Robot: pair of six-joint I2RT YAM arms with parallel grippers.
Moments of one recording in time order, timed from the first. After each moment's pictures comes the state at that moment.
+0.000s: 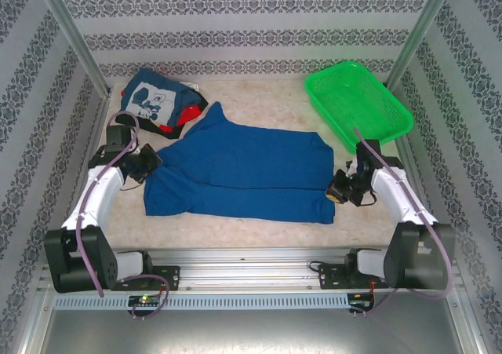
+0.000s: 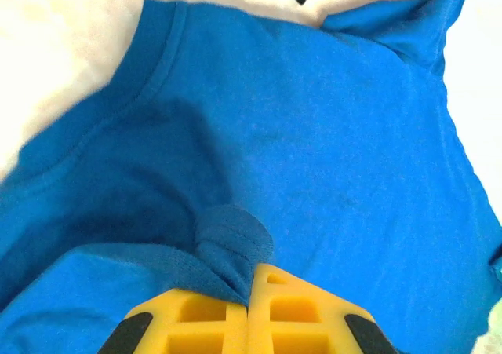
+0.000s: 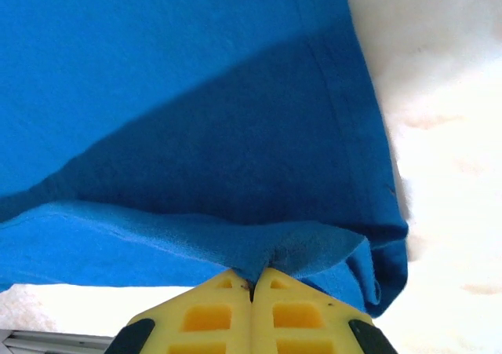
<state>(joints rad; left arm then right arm) 0.15 1.28 0.92 -0.65 0.30 -0.65 -0.07 1.29 0.84 -0.97 -0.43 0.50</state>
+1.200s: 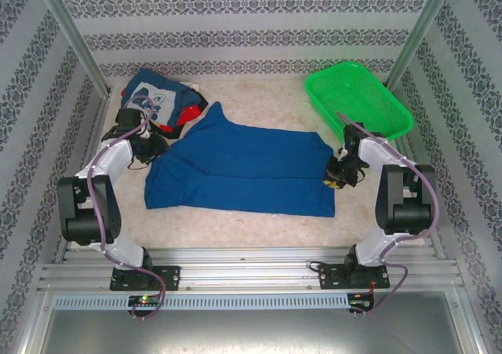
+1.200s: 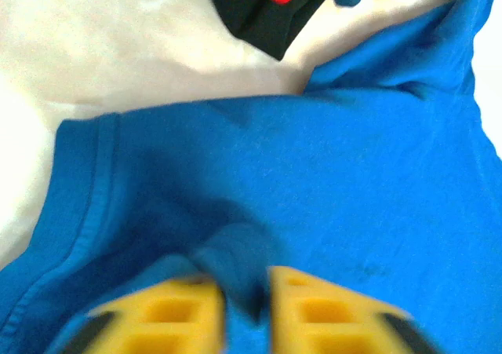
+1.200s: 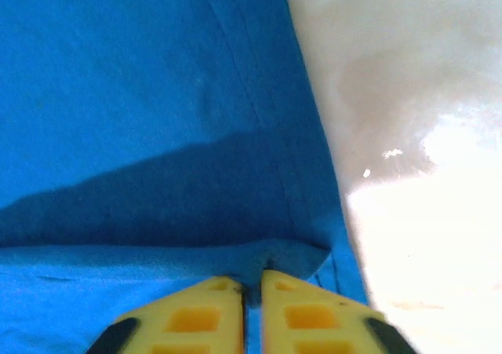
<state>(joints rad) 0.13 1.62 1.11 -0.54 0.31 -0.53 -0.04 1.69 1.07 -0.91 -0.29 0.44</state>
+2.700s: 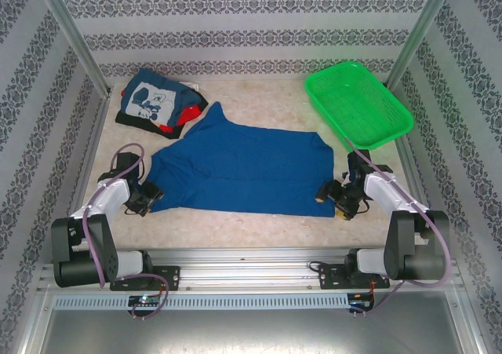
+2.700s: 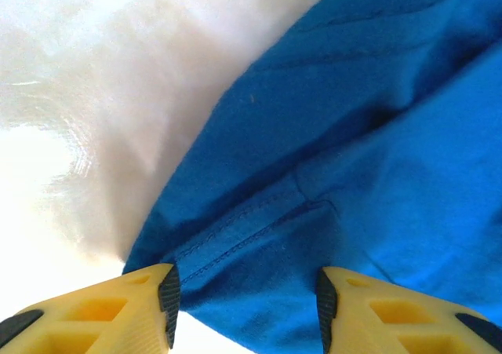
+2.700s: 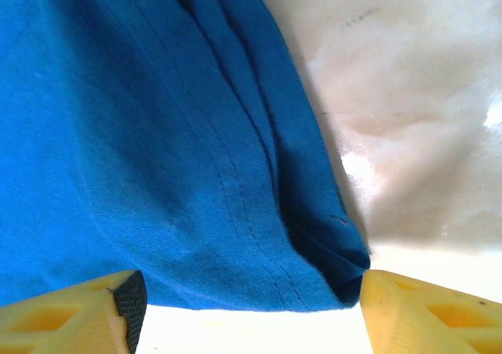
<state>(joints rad) 0.18 1.32 0.66 -0.70 0.15 -0.74 -0.03 1.33 0.69 -0.84 -0.36 0.57</state>
